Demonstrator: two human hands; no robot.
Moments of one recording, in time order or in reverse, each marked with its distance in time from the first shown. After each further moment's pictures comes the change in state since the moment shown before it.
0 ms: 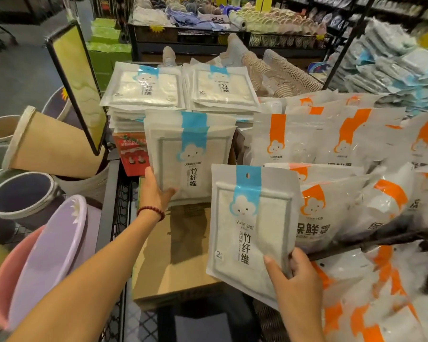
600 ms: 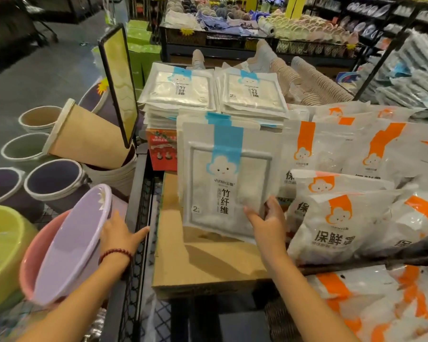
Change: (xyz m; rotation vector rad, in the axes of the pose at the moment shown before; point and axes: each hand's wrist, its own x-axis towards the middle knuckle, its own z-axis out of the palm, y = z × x) left_hand -0.075 -0.077 -0.104 0.605 0.111 -0.320; right_hand 0.067 -0.038 0.079 0.269 -0.241 -0.173
